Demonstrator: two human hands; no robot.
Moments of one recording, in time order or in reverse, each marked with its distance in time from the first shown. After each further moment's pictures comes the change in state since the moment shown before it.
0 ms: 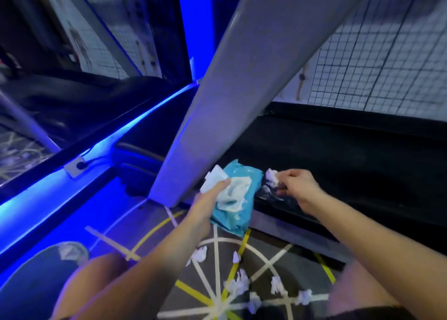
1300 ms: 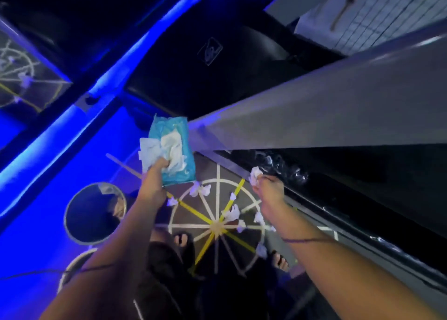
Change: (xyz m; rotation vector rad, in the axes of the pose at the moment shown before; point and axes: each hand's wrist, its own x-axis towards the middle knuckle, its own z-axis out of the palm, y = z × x) left_hand -0.022 0.166 -0.099 -0.147 0.377 -0.179; right_hand -0.083 -0.119 0.093 0.096 0.104 0.505
